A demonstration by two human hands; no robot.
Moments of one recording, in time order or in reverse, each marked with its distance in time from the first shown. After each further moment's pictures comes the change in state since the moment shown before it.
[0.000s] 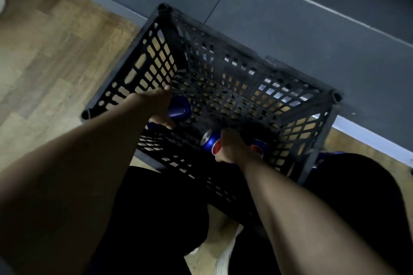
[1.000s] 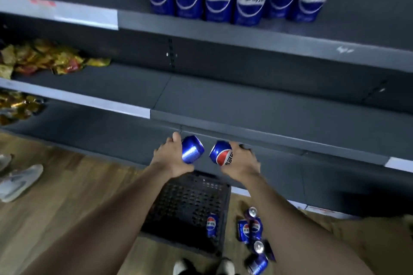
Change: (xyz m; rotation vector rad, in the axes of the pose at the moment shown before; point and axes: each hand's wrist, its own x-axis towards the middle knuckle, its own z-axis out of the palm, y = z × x) left_hand -0.476 0.199 -0.383 -0.082 0.492 0.285; right_hand -0.517 -0.084 -0.376 0.322 0.664 0.199
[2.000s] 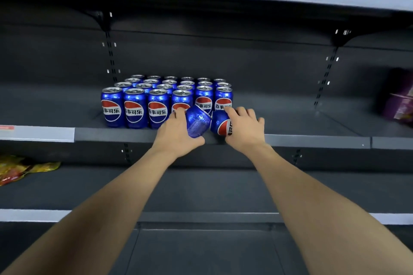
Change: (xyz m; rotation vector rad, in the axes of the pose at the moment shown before) left_hand 0.017 0.194 -0.198 -0.283 0.507 0.470; right_hand -0.013 -0.023 -0.282 -0.372 0.786 -0.164
